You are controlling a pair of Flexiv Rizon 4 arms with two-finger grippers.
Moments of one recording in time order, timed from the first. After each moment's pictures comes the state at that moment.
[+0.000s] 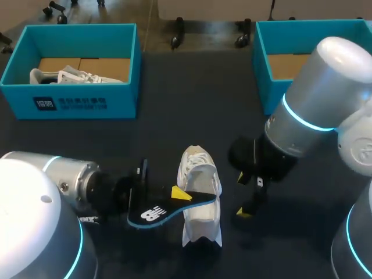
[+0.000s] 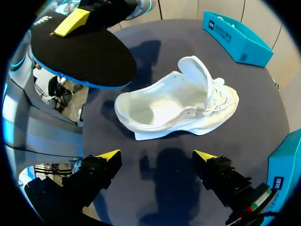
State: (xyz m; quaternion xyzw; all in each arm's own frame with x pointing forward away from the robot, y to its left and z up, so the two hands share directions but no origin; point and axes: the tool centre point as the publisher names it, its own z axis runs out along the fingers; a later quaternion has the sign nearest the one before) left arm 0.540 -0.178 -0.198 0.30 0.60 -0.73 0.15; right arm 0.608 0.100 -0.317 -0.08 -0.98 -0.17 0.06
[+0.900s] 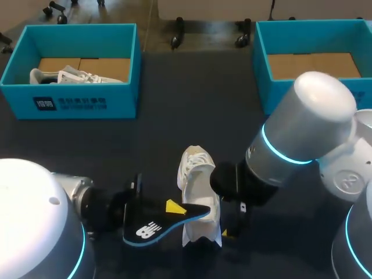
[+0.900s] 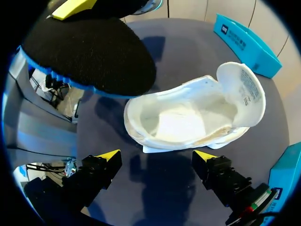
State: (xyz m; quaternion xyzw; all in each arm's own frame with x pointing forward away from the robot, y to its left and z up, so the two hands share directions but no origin) left arm 0.524 -0.166 -0.221 0.29 0.60 -0.73 0.16; right arm 0.580 0.135 -0.349 -0.05 -0.98 -0.17 0.03
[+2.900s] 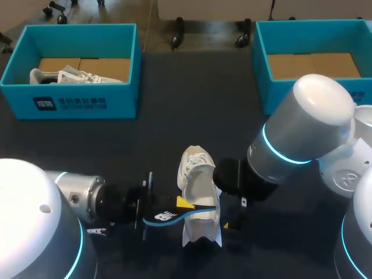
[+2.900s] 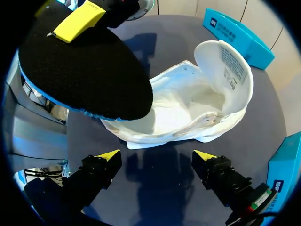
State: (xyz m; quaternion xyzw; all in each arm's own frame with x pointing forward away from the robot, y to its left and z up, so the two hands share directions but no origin) left arm 0.552 -0.185 -0.258 0.25 0.64 -0.72 0.14; right arm 0.602 0.123 -0.359 -0.08 -0.98 -0.16 0.01
